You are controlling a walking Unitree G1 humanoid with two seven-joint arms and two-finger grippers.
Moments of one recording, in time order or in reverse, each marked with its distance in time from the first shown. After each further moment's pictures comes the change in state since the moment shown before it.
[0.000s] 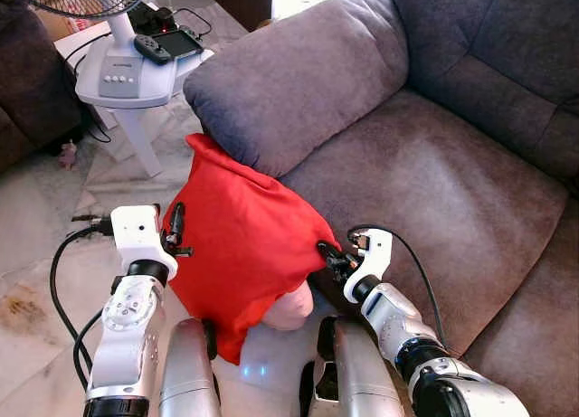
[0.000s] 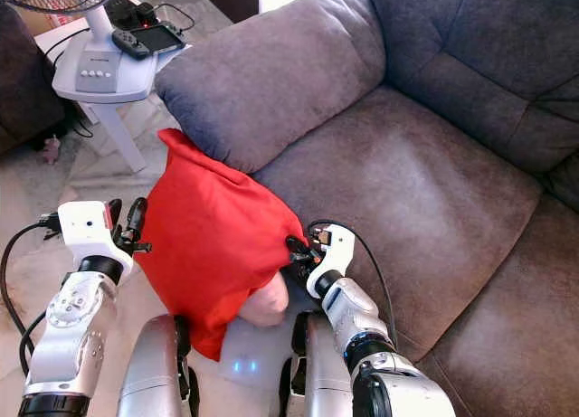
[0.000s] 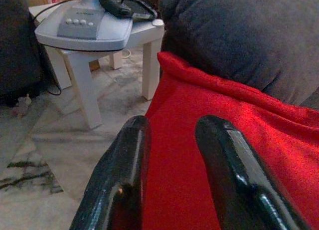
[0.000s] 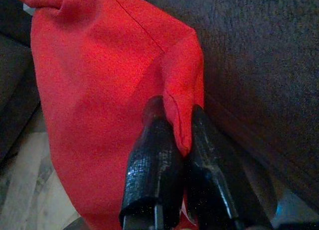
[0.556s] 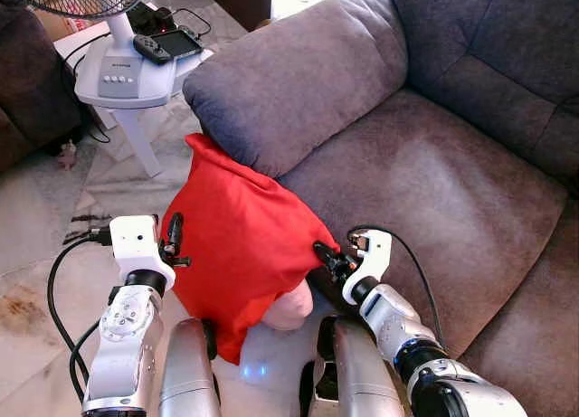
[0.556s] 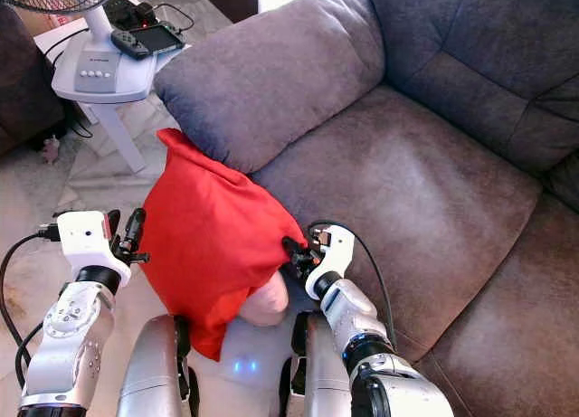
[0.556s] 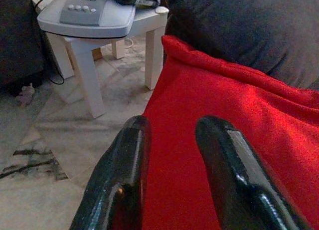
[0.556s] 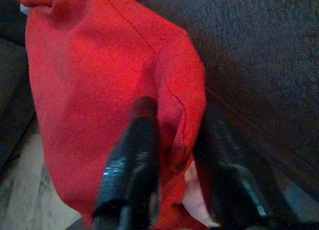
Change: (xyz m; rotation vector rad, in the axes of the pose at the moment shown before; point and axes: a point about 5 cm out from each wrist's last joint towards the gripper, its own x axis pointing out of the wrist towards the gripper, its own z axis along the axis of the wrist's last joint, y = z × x) left arm -0.011 0.004 -0.006 0.005 0.034 0.010; right arm 0.000 0.001 -0.004 0.037 0.008 -0.009
